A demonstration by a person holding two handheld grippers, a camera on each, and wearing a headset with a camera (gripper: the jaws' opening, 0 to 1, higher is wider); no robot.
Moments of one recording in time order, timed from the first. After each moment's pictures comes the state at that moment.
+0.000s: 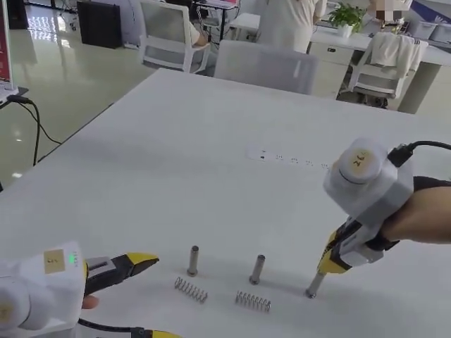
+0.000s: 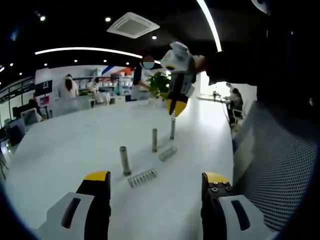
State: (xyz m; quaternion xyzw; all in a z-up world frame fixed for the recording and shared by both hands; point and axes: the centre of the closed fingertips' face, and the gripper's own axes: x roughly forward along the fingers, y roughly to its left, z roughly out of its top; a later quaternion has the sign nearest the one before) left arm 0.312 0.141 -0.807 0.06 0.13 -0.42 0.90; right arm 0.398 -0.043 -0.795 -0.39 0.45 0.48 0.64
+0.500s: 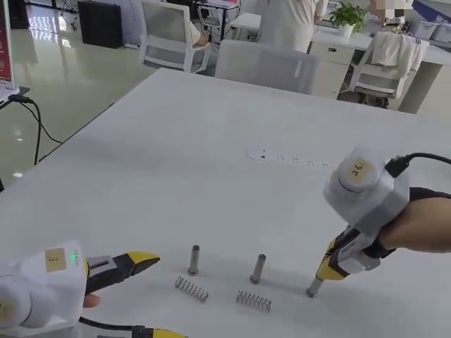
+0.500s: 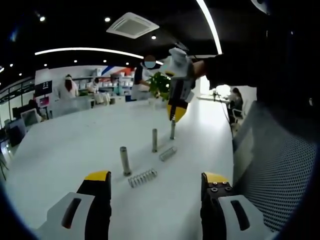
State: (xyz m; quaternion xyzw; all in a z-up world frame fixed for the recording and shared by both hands) left arm 0.313 0.142 -0.806 0.06 0.13 -0.42 0.90; right arm 0.399 -0.044 -0.817 -0.37 0.46 0.48 0.65
